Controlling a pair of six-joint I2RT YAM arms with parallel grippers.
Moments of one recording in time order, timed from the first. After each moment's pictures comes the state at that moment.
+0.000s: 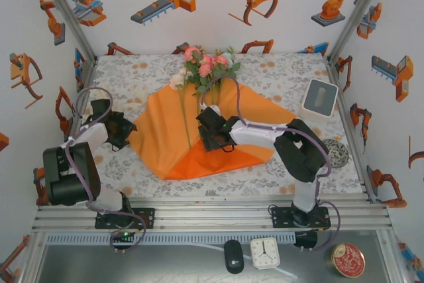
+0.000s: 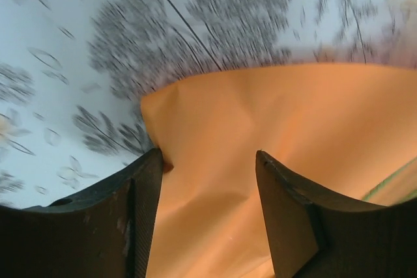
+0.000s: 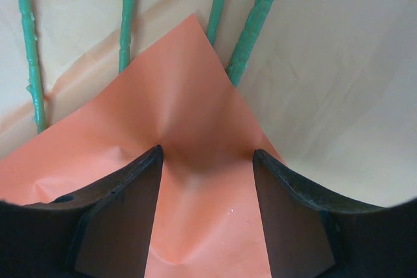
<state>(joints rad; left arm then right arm) 0.10 1.47 0.74 -0.31 0.06 -0.84 0.89 1.88 1.19 -0.40 0.17 0.45</state>
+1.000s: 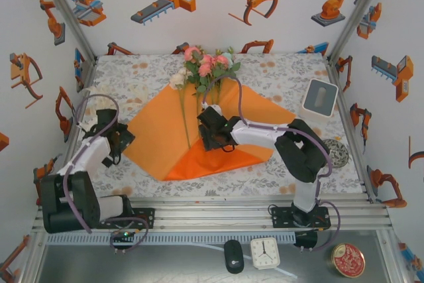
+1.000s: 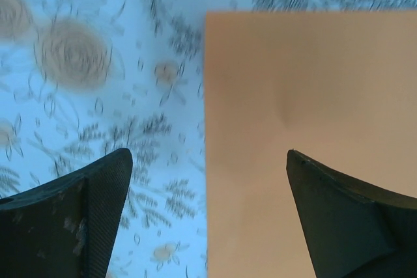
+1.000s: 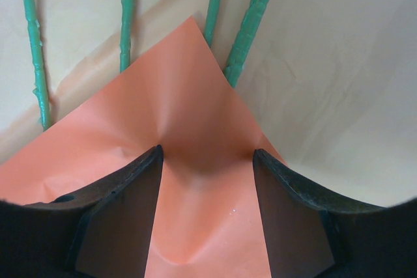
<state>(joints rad) 0.06 1.31 0.68 -0.48 -0.33 -0.74 0.88 1.87 1.18 -0.37 0.15 0.49</state>
